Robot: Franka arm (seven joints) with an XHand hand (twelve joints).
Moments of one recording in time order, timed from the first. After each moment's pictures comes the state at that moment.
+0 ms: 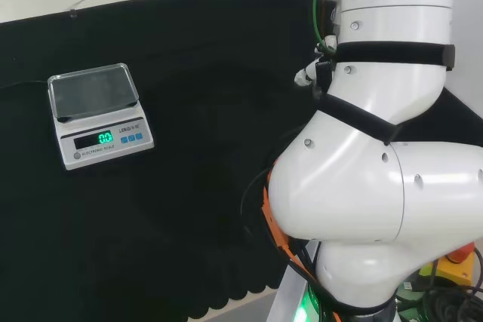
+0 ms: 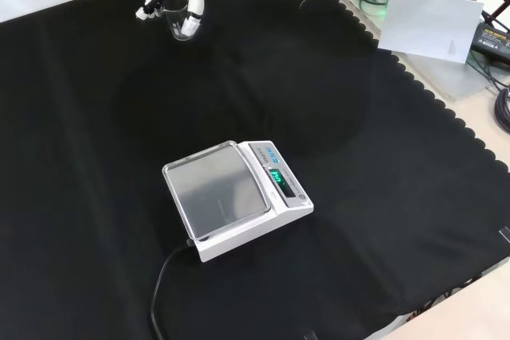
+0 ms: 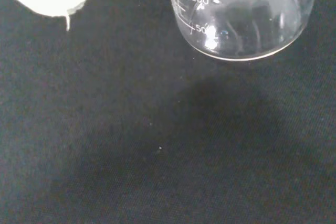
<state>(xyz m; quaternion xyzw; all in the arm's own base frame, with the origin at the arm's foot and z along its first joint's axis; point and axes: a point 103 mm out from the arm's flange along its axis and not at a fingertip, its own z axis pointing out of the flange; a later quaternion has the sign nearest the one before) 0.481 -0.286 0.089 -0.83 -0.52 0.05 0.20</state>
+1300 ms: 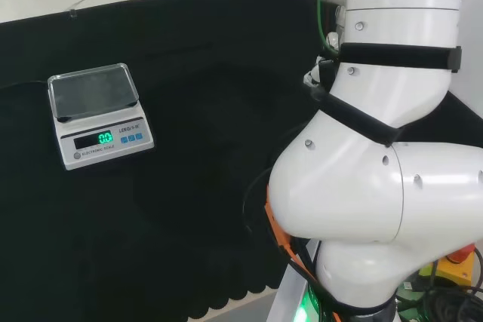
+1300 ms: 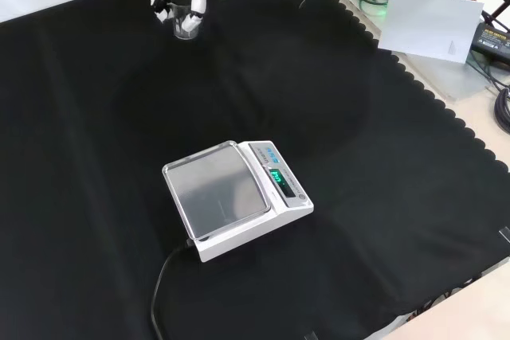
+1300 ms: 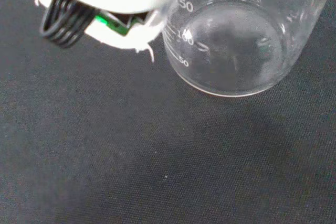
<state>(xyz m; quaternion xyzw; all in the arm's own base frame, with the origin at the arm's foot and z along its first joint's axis) 0.480 -0.286 0.095 -0.84 -0.51 0.01 0.17</state>
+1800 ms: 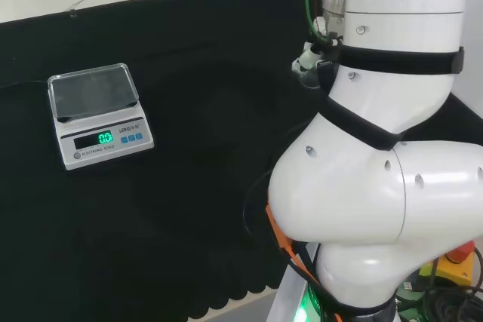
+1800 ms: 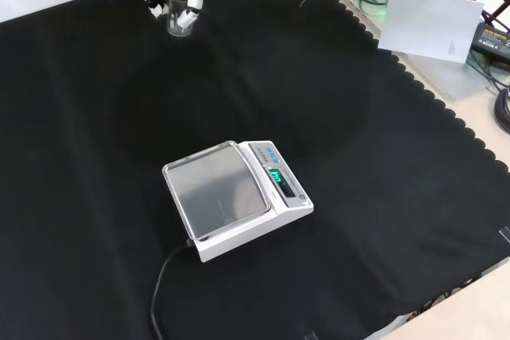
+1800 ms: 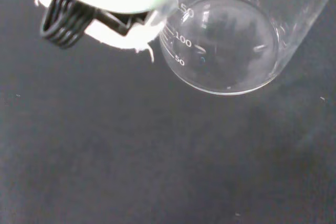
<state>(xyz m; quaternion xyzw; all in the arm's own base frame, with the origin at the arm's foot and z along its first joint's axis) 0.498 -0.257 0.131 -0.83 -0.53 0.01 0.14</state>
